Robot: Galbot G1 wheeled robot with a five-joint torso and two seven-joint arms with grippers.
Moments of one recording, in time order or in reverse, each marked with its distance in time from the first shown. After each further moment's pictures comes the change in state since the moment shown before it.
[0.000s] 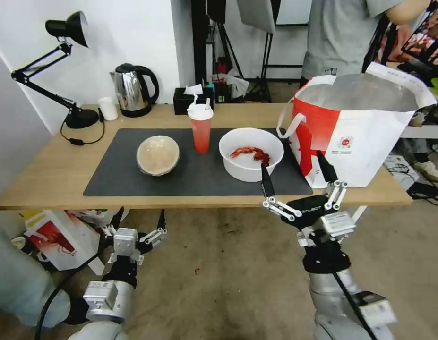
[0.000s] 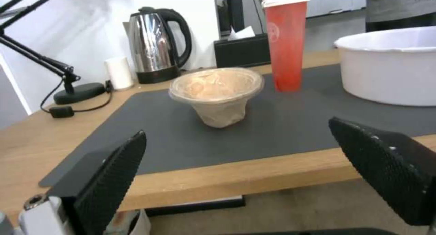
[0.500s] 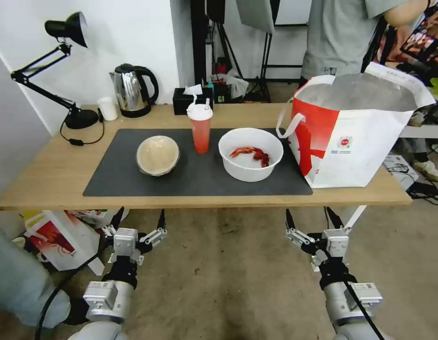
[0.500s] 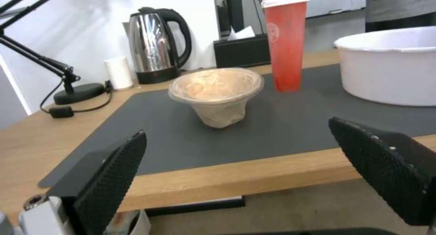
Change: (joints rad) left arm 0.000 0.000 0.000 0.000 0.000 0.000 0.000; right arm -0.102 0.240 0.191 -0.184 0.023 -0.184 -0.108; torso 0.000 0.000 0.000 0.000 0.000
